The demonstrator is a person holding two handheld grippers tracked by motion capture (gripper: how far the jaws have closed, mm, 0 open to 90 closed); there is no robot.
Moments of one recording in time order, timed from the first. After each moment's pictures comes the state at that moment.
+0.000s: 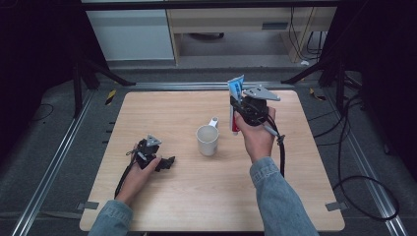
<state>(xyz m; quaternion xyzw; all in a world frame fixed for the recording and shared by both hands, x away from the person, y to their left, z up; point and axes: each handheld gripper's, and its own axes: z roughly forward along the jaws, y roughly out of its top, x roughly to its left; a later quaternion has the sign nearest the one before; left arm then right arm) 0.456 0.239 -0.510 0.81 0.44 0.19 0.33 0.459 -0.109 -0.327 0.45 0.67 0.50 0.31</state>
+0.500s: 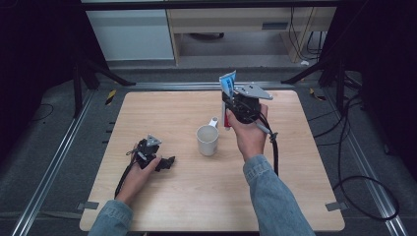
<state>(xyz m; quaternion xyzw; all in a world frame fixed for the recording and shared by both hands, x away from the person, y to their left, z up) 0.456 0.239 -0.510 0.81 0.44 0.19 0.34 0.460 -0.090 -0.320 0.43 0.66 0.53 0.32</state>
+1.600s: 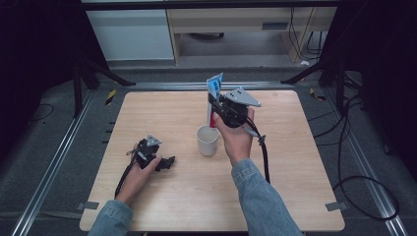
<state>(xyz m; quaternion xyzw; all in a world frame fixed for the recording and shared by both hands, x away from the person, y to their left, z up) 0.456 0.238 -0.510 0.81 0.44 0.19 0.34 0.457 -0.060 -0.335 0.41 0.64 0.58 0.30</state>
